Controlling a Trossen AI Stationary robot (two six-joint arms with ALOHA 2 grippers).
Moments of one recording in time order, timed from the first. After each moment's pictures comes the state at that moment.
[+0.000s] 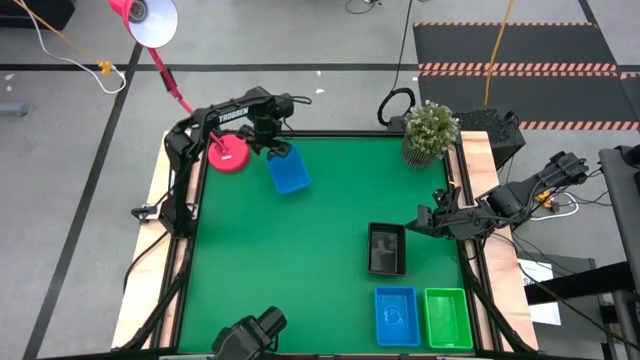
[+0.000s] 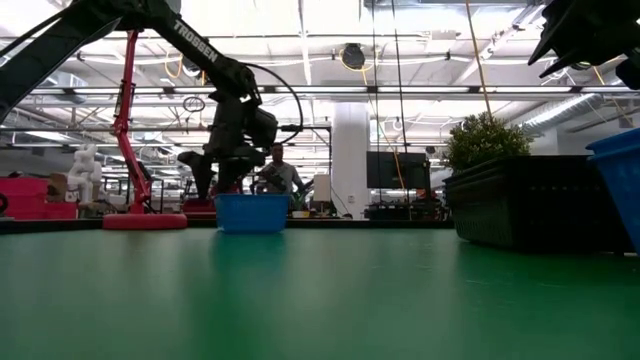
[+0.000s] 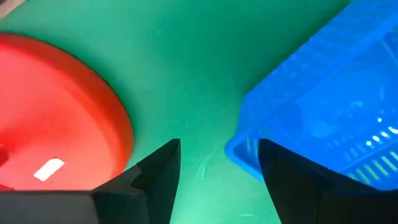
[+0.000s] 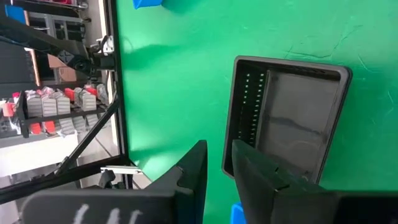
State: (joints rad) left arm 0.80 2.08 1.67 -1.35 0.07 -0.32; right arm 0.49 0.70 0.69 -0.77 0.42 1.92
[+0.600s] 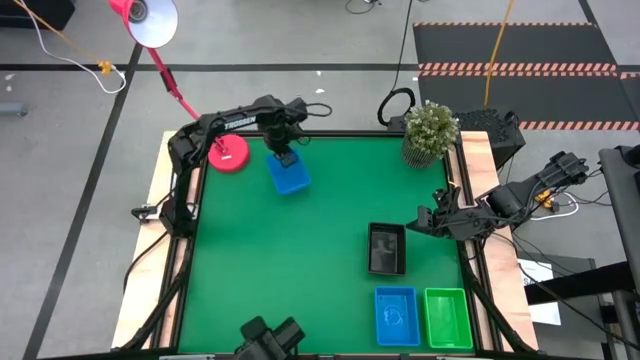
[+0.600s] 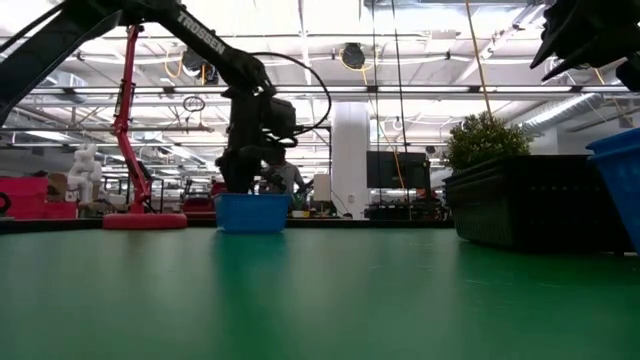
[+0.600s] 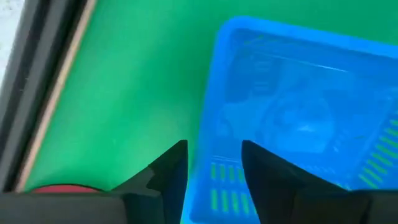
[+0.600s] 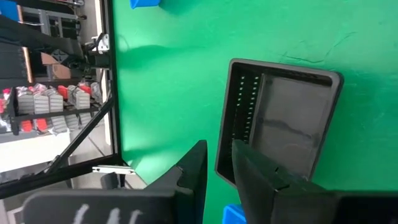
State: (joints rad) left arm 0.70 2.07 1.67 -1.16 -0.01 0.13; right arm 0.49 0.70 0.69 -0.80 0.42 1.90
